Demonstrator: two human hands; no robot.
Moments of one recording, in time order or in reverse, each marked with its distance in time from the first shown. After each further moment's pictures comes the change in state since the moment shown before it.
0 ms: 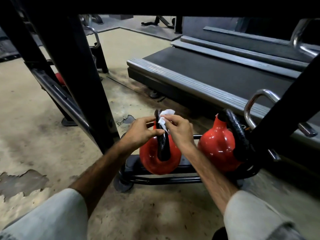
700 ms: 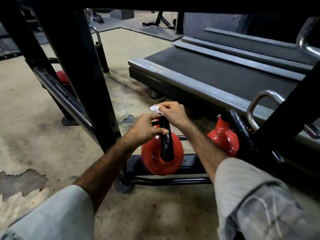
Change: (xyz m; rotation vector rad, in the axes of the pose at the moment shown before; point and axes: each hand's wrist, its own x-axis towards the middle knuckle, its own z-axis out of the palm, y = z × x) left_hand 0.013 -0.003 -0.003 0.002 -0.016 -0.022; right_hand 0.058 -0.029 0.016 -0.302 -0.255 0.016
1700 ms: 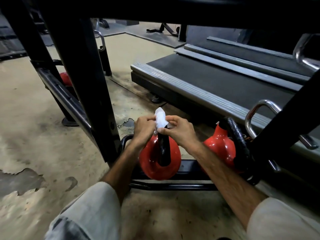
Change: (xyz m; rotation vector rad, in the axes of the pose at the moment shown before) left_hand 0.032 -0.014 0.023 -0.091 0.412 -0.309; right_hand -0.054 0.013 -0.019 0.110 0.007 0.045
